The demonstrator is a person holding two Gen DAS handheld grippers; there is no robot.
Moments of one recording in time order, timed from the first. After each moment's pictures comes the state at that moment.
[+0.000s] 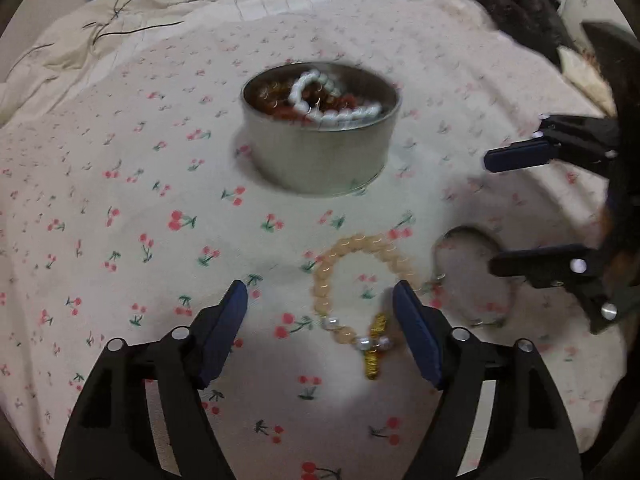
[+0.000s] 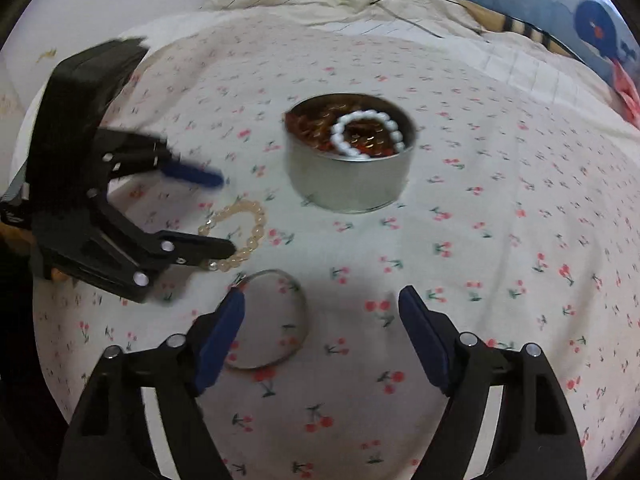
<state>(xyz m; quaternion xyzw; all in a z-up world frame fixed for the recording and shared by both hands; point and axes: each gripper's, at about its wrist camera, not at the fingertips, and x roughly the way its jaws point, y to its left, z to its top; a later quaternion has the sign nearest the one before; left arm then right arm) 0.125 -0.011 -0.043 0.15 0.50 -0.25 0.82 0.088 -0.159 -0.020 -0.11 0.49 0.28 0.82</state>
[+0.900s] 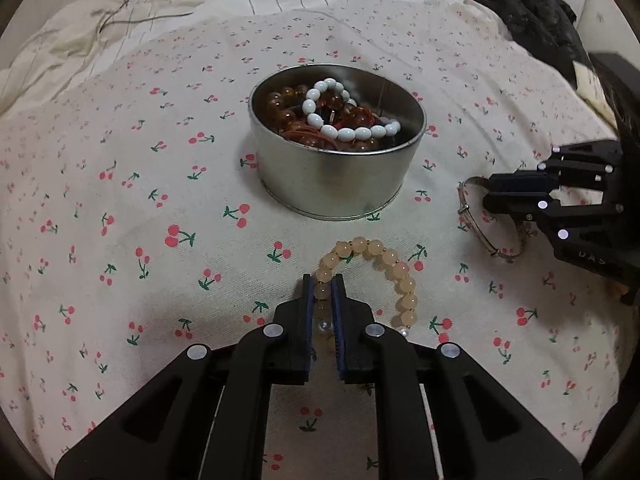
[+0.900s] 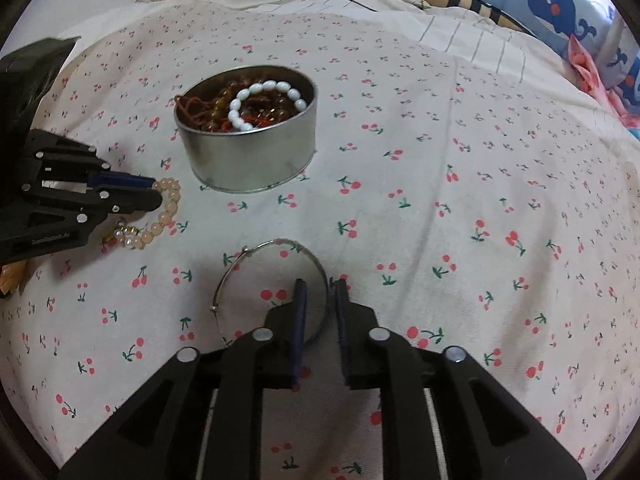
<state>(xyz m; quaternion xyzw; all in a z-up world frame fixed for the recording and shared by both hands) 0.142 -0.020 -0.043 0.13 0.50 -0.23 0.83 0.106 -0.191 -0.032 -0.11 0.50 0.17 0.84</state>
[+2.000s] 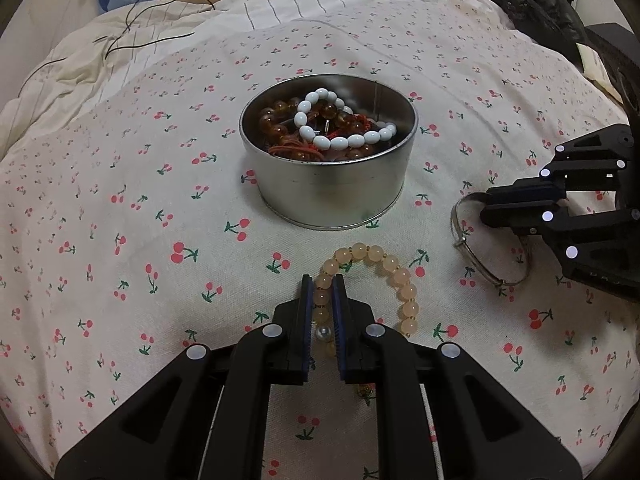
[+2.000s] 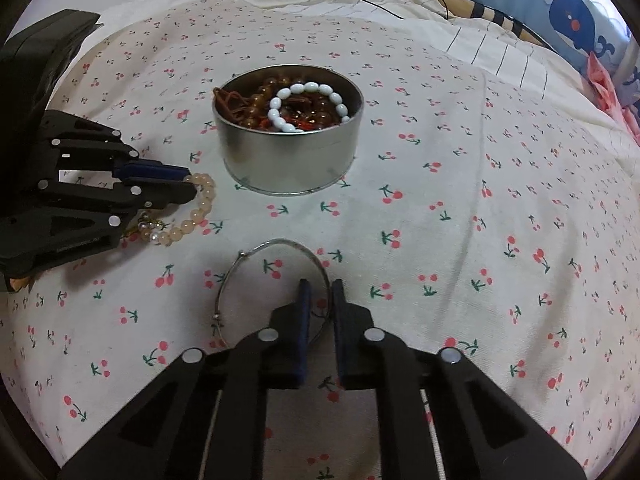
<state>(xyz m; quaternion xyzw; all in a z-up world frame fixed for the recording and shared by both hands) 0.139 -0.030 -0.040 0.16 0.47 -0.21 0.84 0.101 -0.173 -0.033 -0.12 0.49 0.20 0.84</state>
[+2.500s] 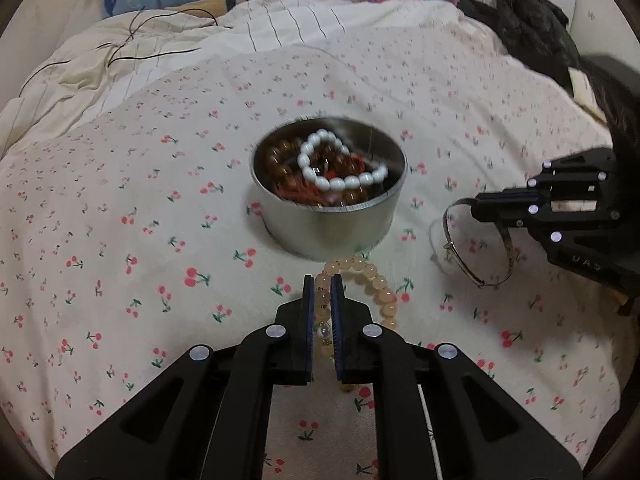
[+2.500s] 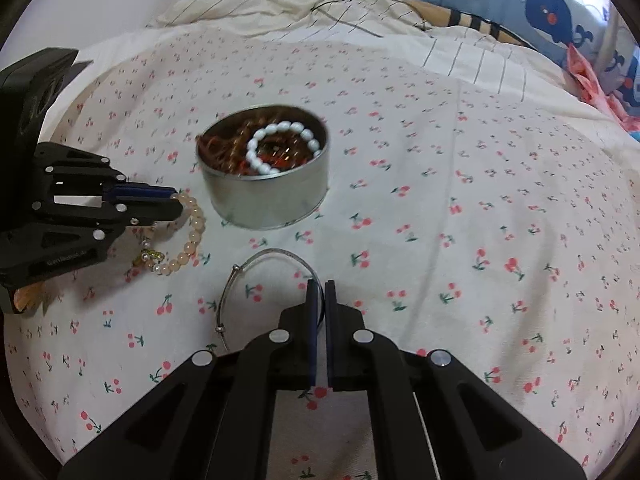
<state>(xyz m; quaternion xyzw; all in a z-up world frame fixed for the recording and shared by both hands) 0.142 -0.021 -0.012 0.12 0.46 -0.23 0.85 0.107 -0.195 -0.012 -0.08 0.47 0.19 0.86</state>
